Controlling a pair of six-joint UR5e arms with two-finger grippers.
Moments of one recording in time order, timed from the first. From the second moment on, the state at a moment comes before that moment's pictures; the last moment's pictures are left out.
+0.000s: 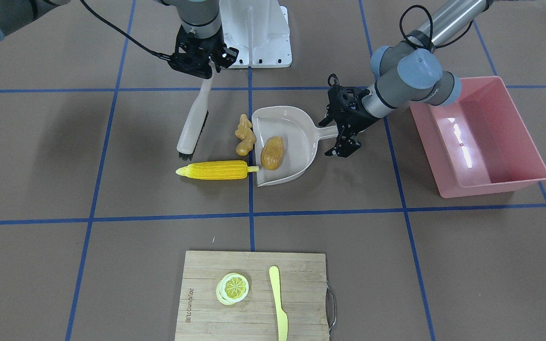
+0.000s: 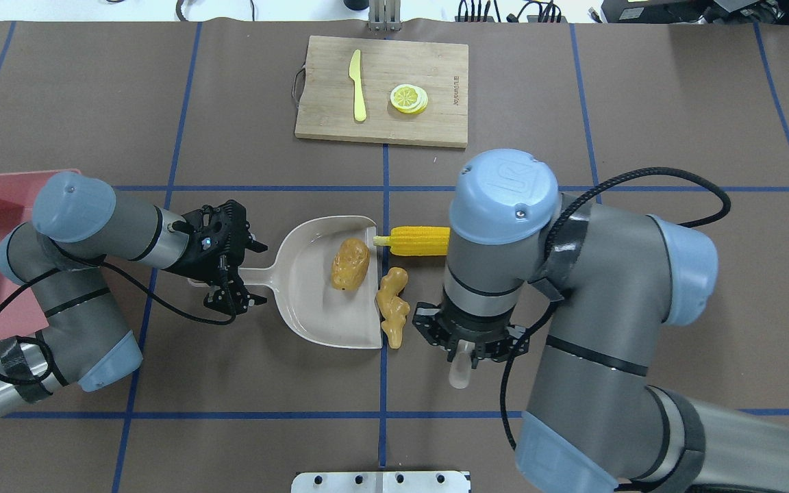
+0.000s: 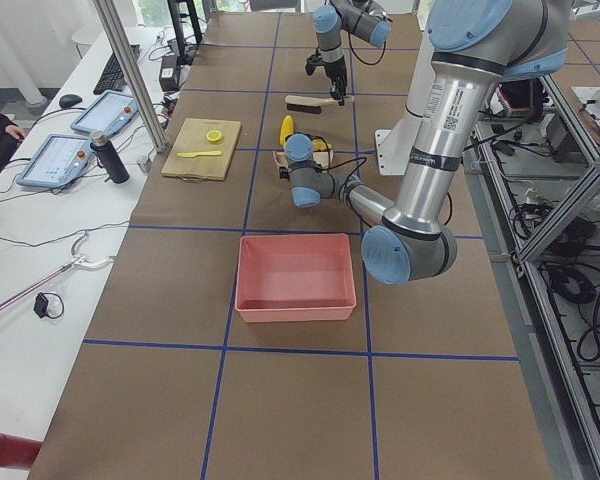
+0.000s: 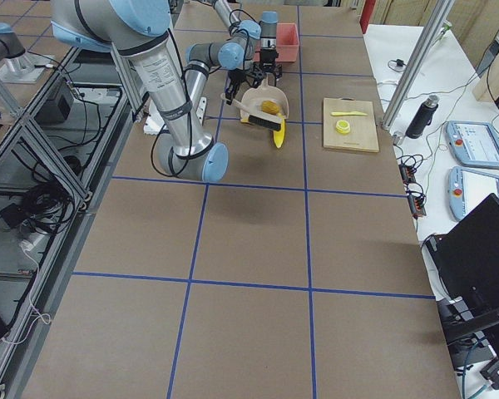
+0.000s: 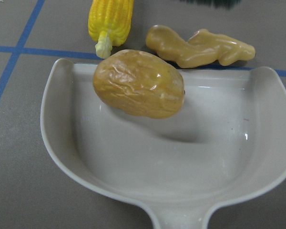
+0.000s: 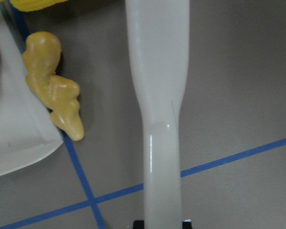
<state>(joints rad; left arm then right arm) -0.62 -1.91 -1.57 -2.49 -2.14 0.11 0.46 -0.95 2.03 -2.06 2.12 1.45</state>
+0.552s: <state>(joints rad) -0.62 -1.91 -1.57 -2.49 -2.14 0.11 0.50 -1.08 1.98 -2.00 2.07 1.23</state>
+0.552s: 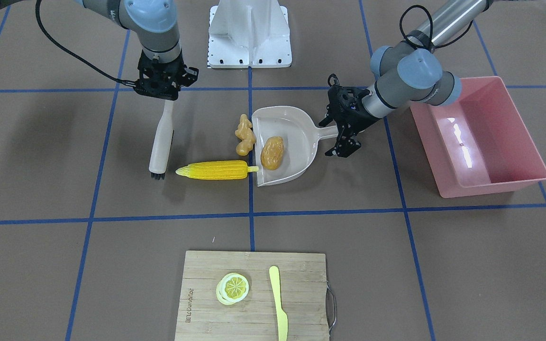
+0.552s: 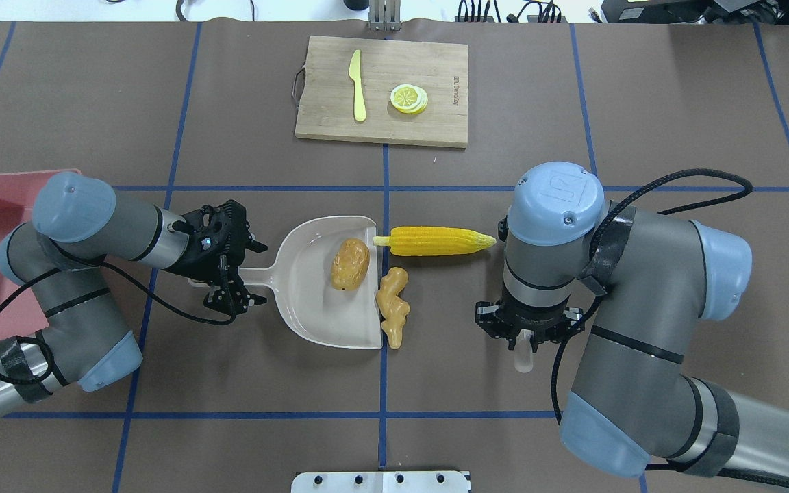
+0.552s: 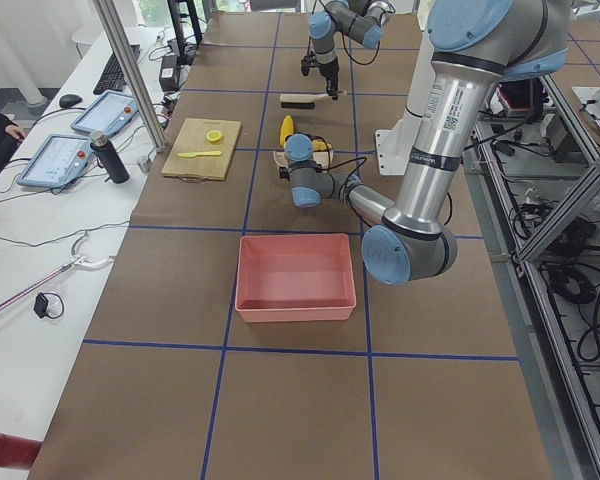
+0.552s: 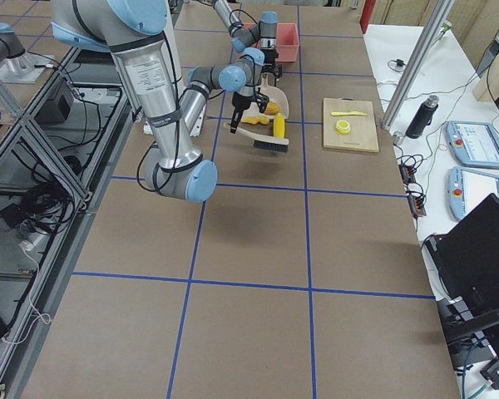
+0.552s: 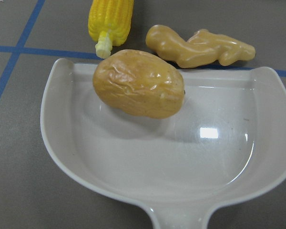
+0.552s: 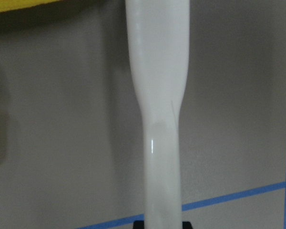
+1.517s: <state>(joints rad) -0.62 -1.91 -1.57 -2.49 -2.14 0.11 0.49 -0.89 1.76 -1.91 2.06 1.23</state>
